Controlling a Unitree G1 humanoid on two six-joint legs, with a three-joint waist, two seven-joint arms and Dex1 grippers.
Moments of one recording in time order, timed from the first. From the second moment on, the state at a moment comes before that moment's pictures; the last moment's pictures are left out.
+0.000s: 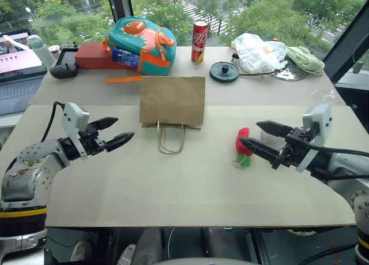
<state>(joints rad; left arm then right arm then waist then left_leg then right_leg) -0.23 0.75 0.27 -0.10 -0.60 0.55 -0.91 -0.10 -0.73 -0.36 -0.60 0.88 0.84 0.59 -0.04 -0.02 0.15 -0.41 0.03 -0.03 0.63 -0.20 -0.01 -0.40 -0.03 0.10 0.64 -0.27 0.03</state>
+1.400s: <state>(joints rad) -0.99 0.55 -0.22 1.16 0.20 -1.03 -0.97 -0.01 -0.70 -0.34 -0.80 0.97 0.84 0.34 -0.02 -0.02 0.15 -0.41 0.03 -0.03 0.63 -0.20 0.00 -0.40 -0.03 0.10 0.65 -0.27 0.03</state>
